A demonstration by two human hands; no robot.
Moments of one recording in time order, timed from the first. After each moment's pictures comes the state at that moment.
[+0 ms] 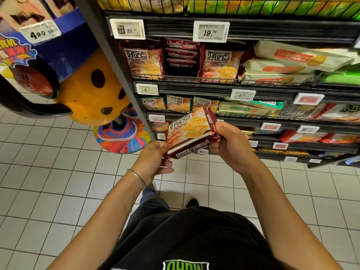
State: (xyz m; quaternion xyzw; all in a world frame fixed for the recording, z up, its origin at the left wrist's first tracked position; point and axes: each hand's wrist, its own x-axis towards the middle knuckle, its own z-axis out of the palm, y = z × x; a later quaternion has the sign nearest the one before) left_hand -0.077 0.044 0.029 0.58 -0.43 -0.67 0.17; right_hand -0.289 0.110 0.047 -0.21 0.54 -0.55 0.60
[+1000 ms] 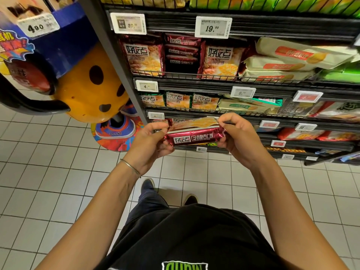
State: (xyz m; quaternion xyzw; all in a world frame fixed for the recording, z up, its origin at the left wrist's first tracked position) left_hand -0.075 0.029 0.053 0.51 -0.39 -0.72 0.26; right_hand -0.303 0.116 0.055 -0.23 0.54 -0.57 0.58
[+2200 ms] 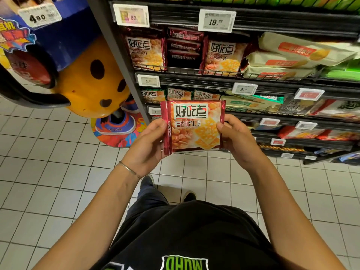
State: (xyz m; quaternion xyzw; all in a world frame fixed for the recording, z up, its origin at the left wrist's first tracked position) left_hand -0.061 0.045 0.044 0.41 -0.36 -0.79 0.28; right_hand -0.296 0.127 0.036 -0.30 0.62 -0.50 0.53
